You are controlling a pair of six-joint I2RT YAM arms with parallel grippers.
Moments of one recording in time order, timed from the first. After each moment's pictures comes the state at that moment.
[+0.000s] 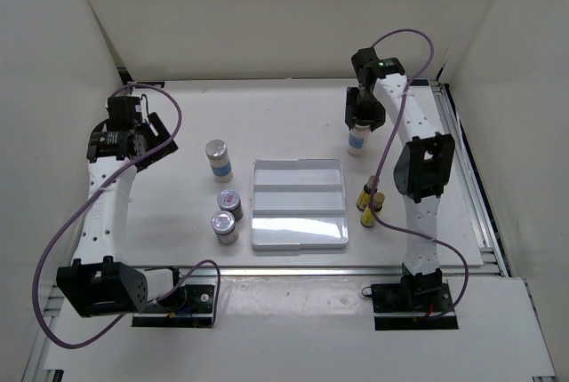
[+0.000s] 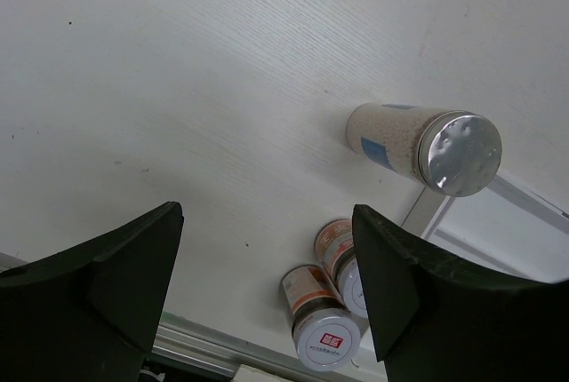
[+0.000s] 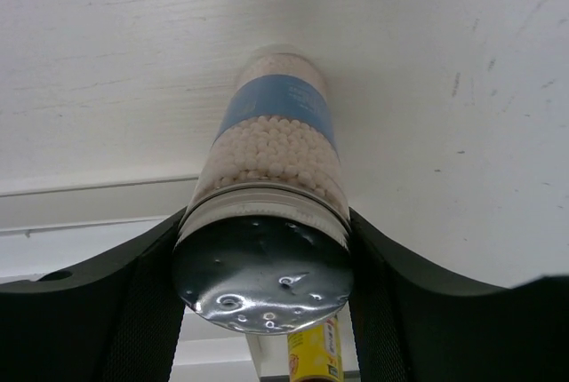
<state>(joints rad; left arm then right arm) 0.08 1.24 1.33 -0.98 -0.12 -0.43 0.28 2.24 2.23 -1.26 0.11 0.31</state>
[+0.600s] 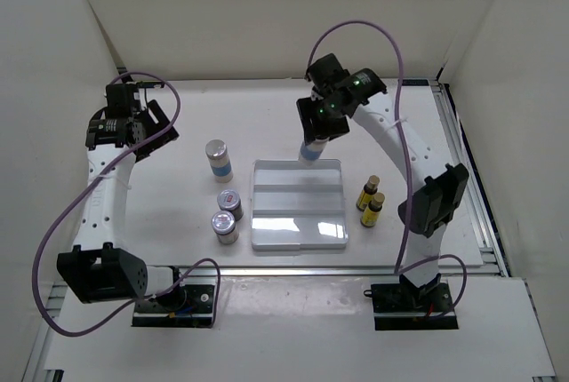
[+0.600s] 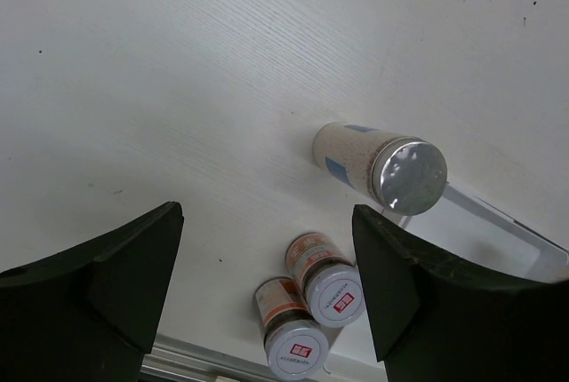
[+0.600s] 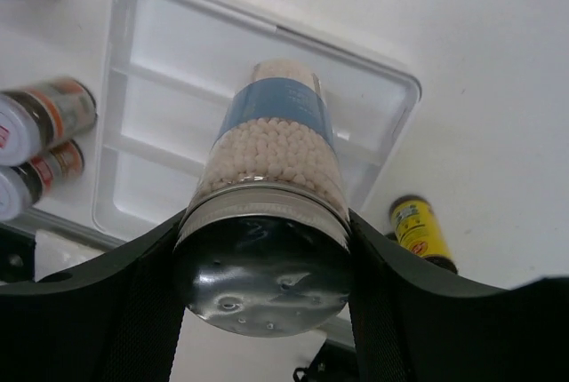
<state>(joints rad) 0.08 1.32 1.44 -0.98 -0.09 -0.45 0.62 1.90 2.14 -1.29 0.02 0.27</state>
